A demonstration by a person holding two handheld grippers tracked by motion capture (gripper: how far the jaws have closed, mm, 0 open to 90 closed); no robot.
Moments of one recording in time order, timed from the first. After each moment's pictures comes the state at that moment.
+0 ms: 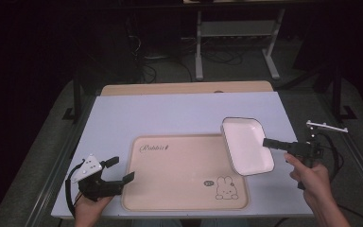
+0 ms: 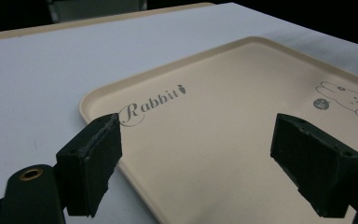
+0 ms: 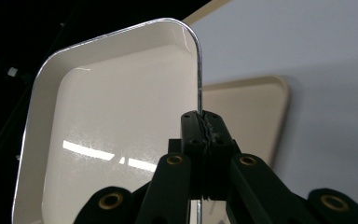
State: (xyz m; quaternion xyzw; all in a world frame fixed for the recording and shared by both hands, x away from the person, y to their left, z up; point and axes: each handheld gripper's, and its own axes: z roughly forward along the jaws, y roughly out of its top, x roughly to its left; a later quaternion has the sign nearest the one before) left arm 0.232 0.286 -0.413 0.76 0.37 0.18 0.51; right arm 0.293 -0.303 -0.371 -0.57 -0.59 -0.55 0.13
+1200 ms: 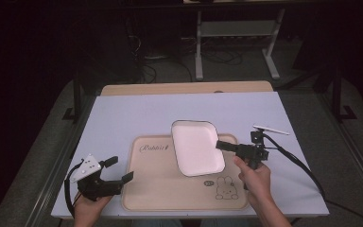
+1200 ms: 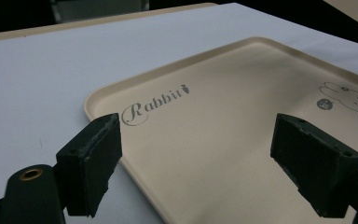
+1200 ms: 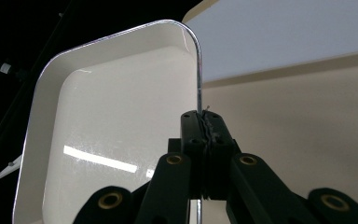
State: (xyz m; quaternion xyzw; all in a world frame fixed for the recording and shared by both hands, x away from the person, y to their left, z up) left arm 0.232 0.288 -0.412 0.76 0.37 0.18 0.51; right arm 0.301 -0.176 -0.390 -0.57 -0.59 -0.55 0.14
